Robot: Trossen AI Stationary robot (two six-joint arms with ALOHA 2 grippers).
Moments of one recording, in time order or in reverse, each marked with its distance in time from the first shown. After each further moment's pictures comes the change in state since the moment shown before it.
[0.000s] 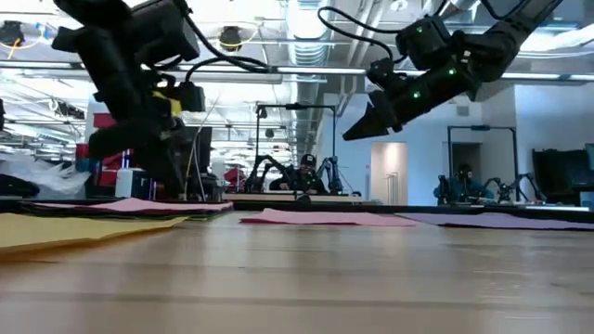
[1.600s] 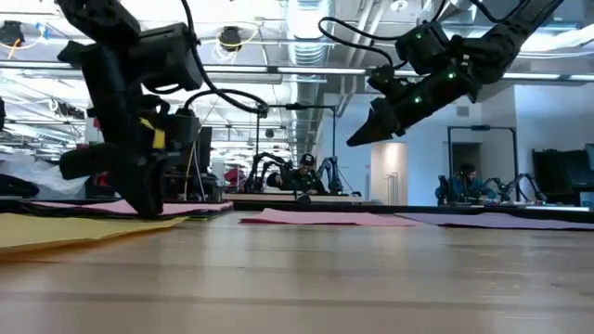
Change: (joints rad) left arm 0.036 0.093 -0.006 -0.043 0.101 0.058; right arm -0.040 0.000 -0.001 -0.017 0.000 -0.018
